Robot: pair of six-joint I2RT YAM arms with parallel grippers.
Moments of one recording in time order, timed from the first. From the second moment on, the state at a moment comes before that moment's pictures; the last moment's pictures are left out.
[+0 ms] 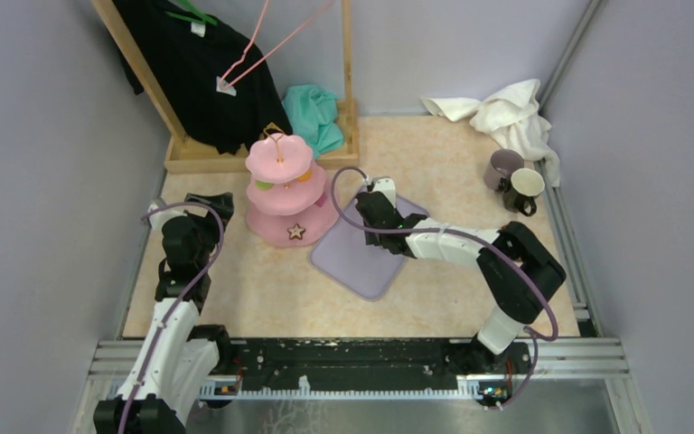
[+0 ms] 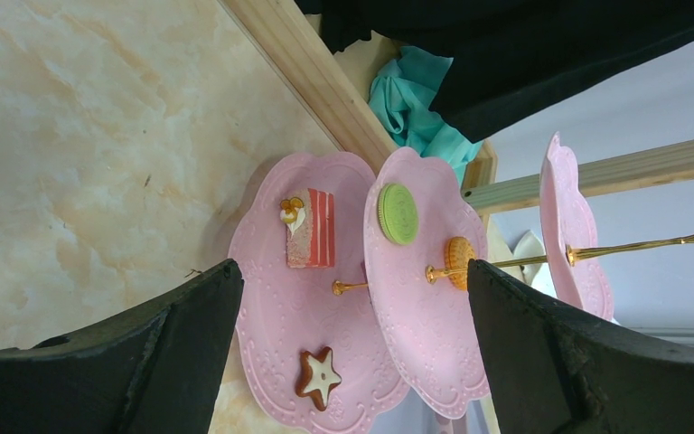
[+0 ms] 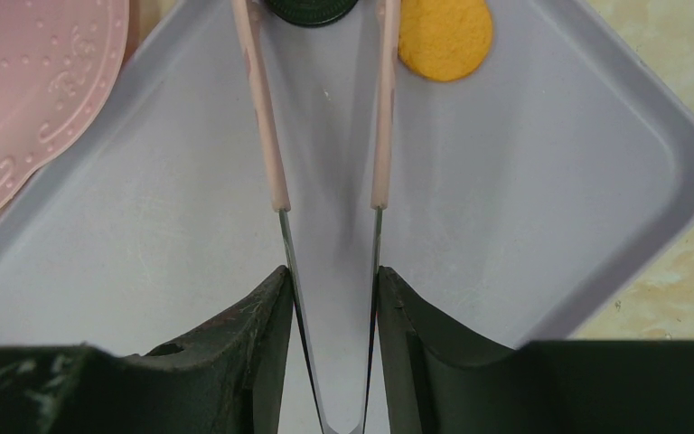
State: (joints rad) left arm 0.01 0.71 0.39 0.09 -0.16 -0.96; right arm 0.79 1.63 0.93 -0.17 0.41 0.48
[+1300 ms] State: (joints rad) left arm 0.01 0.71 0.39 0.09 -0.16 -0.96; right arm 0.83 1.49 0.93 -0.21 0.38 0.46
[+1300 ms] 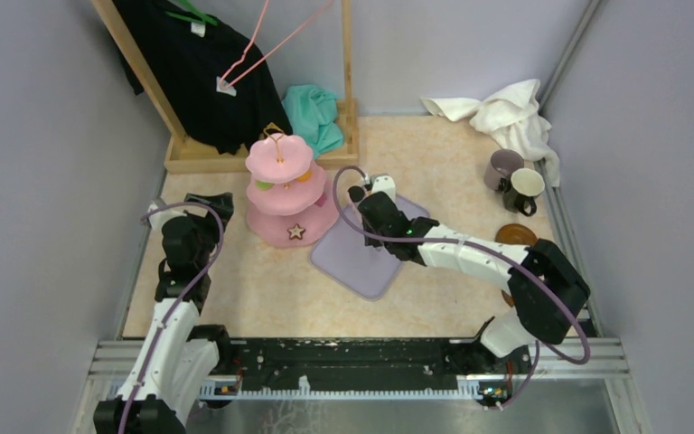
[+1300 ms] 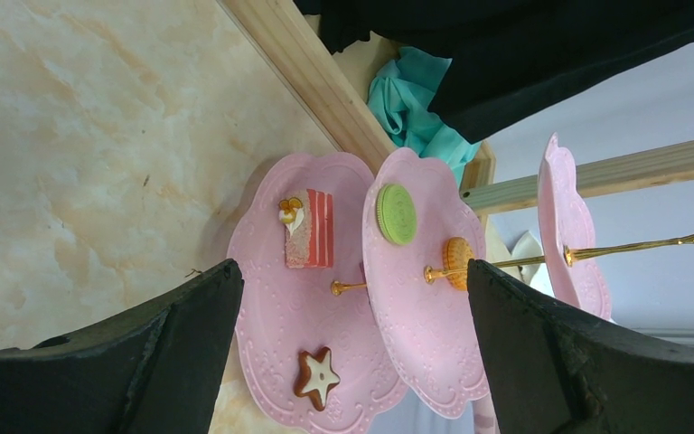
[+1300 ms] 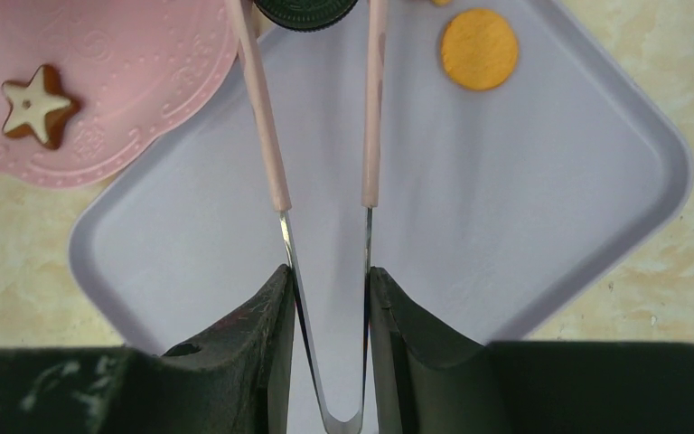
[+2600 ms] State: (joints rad) left arm 0.01 0.70 0.39 0.08 -0.16 -0.96; right arm 1.10 1.58 1.32 -0.49 0.44 0.37
